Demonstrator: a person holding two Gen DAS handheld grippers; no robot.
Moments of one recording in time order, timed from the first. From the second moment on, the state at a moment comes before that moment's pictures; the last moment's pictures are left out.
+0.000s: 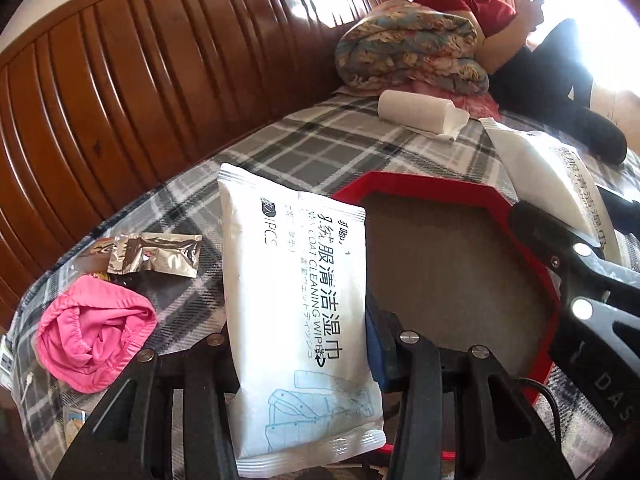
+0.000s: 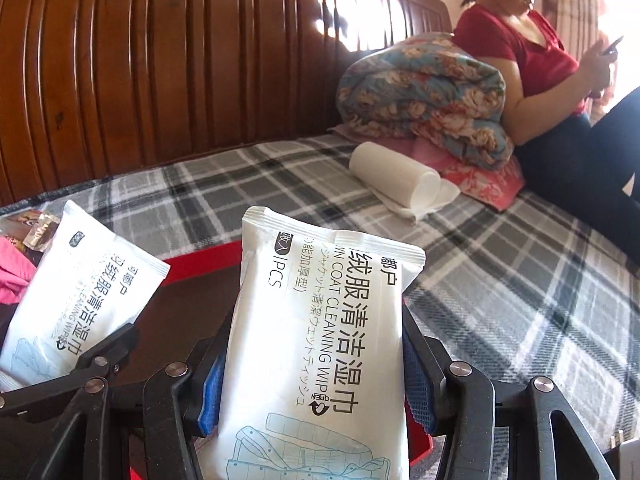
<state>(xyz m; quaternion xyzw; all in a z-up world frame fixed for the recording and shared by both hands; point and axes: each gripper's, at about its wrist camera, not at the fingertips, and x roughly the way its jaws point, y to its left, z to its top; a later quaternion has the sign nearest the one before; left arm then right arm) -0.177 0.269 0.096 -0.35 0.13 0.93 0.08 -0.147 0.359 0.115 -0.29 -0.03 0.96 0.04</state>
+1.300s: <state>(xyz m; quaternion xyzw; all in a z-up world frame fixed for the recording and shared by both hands) -0.174 0.259 0.091 -0.33 0.13 0.93 0.08 -0.157 0.381 0.097 -0.31 0.03 0.95 0.06</state>
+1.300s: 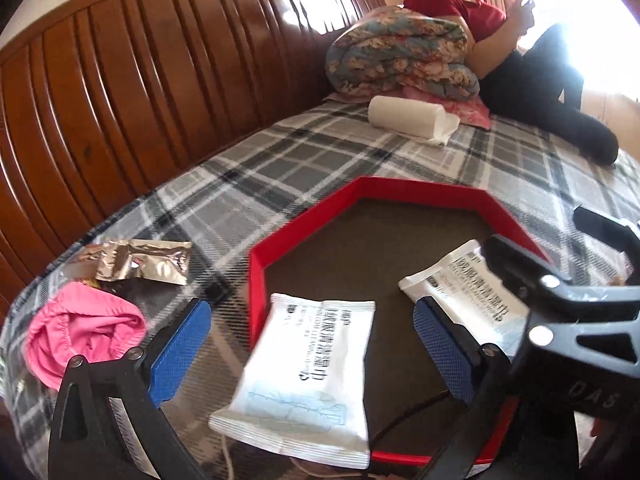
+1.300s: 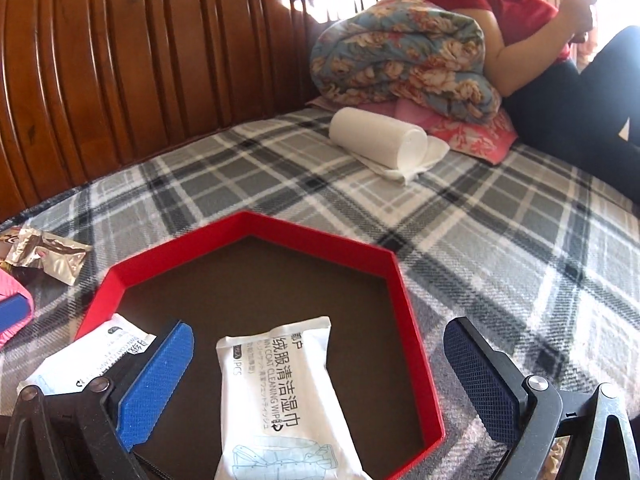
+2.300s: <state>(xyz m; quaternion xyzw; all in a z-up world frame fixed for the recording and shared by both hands) -0.066 0.044 0.167 -0.31 0.06 0.94 -0.09 -0.091 0.254 0.166 -0.31 0.01 0.95 -0.04</state>
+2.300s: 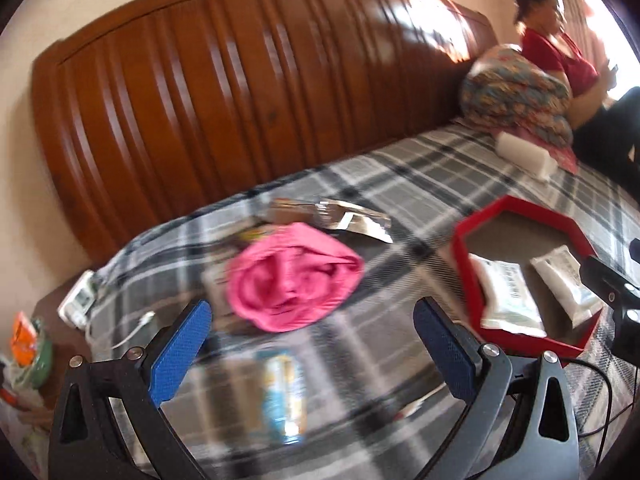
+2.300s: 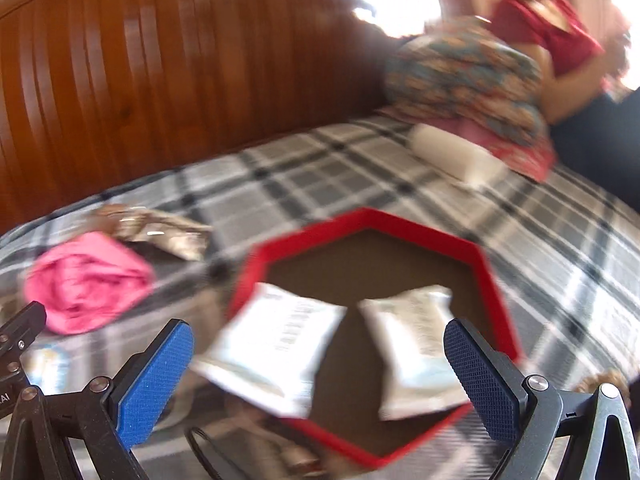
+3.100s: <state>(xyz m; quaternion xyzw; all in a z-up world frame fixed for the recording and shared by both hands) -0.060 -0.083 0.091 -0.36 -0.05 0.93 -0.07 -0.155 0.120 0.135 -0.36 0.16 0.91 -0.13</state>
